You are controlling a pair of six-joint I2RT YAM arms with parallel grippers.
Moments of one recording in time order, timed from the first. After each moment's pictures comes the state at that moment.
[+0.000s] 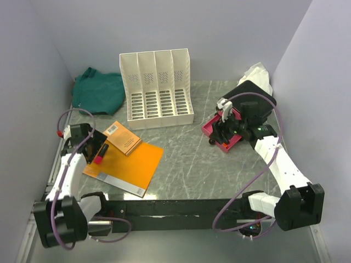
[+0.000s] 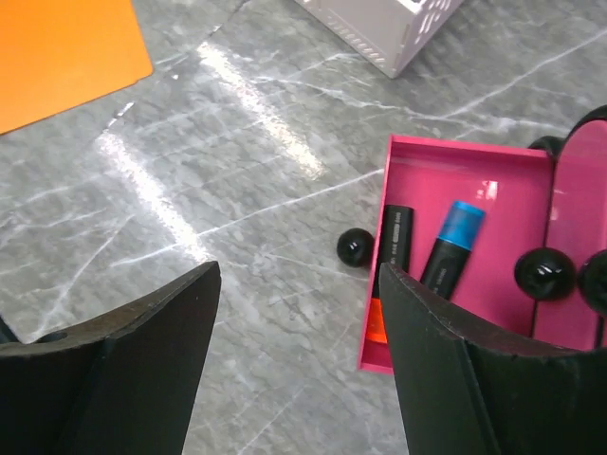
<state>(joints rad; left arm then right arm) 0.15 0.99 0.61 -0.48 -0.13 -0.88 0.18 1.17 0.94 -0.51 -0.54 -0.40</state>
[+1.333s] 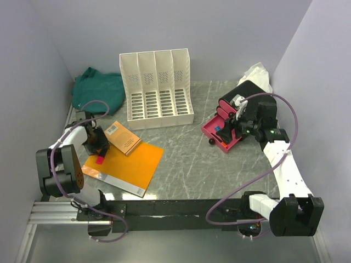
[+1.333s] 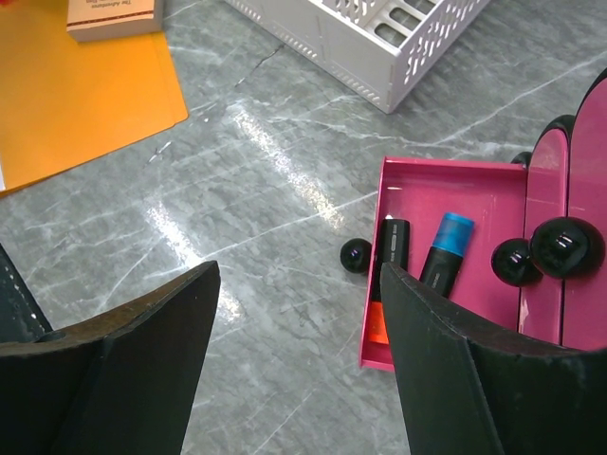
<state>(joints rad) 0.21 1.51 0.88 -0.59 0.04 -0.34 -0.02 1.09 0.93 -0.51 -0.81 -0.39</state>
